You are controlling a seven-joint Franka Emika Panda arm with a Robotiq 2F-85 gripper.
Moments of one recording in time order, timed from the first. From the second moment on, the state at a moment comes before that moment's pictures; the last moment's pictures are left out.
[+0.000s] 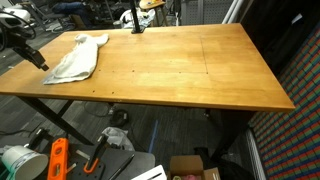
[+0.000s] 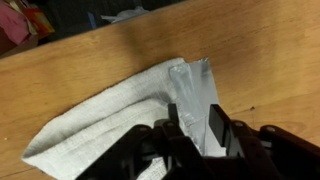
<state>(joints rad) 0.28 0.04 0.24 -2.50 -0.08 2.66 0.82</state>
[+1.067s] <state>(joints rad) 0.25 0.22 0.17 -2.36 -0.18 2.55 0.71</state>
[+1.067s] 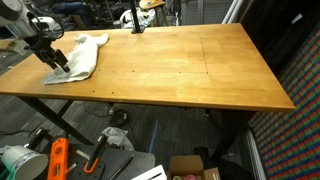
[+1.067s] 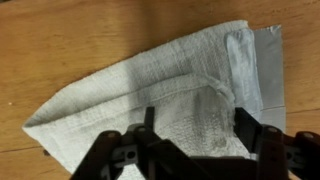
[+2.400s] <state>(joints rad) 0.25 0.19 0.15 -2.31 0.04 2.34 0.48</state>
